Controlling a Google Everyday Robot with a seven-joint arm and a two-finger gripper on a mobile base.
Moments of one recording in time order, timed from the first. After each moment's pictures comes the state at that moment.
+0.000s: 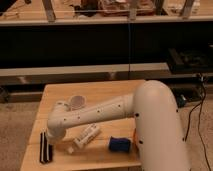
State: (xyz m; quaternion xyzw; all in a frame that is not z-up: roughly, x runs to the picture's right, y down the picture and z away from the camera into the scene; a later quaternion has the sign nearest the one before) arm -0.288 0.272 0.769 -0.09 -0.40 -0.68 0.61
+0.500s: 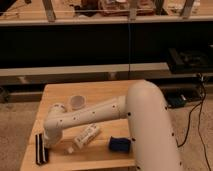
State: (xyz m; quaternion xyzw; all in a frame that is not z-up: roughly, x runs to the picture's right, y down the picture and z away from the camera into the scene) arm -0.322 0.292 0.773 -0.09 -0.43 -0.68 0.59
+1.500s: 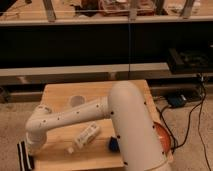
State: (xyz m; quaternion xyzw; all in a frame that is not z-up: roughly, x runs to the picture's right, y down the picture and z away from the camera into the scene) arm -0.384 0.307 0.742 -0.05 -0.48 -0.72 0.51
